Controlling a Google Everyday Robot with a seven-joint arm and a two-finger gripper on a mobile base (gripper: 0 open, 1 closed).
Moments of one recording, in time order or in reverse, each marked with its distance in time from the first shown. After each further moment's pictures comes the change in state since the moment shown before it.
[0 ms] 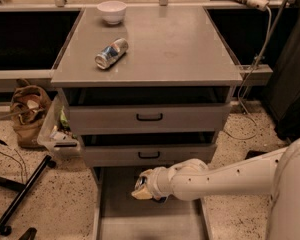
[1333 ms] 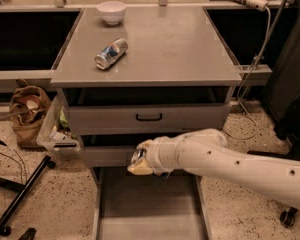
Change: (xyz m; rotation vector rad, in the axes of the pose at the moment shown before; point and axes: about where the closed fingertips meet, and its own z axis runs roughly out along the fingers) arm -0.119 -0.024 -0.129 0.078 -0.050 -0.081
